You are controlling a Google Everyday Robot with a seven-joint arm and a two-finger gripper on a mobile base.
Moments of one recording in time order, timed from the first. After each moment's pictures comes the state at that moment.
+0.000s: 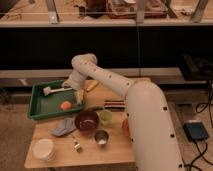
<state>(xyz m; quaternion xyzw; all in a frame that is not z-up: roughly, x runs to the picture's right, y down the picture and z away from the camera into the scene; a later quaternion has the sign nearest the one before) -0.202 0.016 0.871 -0.22 -0.33 -0.30 0.87</state>
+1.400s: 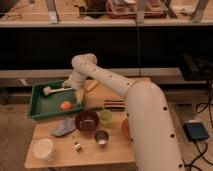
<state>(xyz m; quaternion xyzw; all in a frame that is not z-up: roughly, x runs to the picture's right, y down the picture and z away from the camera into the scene) -0.202 0.016 0.871 -0.22 -0.33 -0.30 0.87</state>
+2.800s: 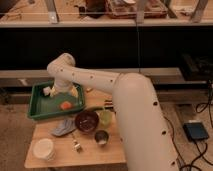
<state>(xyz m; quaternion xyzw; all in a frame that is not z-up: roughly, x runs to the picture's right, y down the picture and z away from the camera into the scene) -0.239 0.029 0.850 -0.12 -0.26 -0.69 0.67</state>
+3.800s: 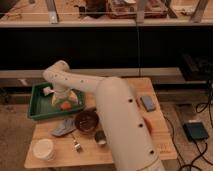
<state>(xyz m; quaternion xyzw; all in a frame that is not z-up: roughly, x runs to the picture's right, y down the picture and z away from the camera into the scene) -0.247 0.081 0.895 -0.19 -0.29 -0.72 0.60</state>
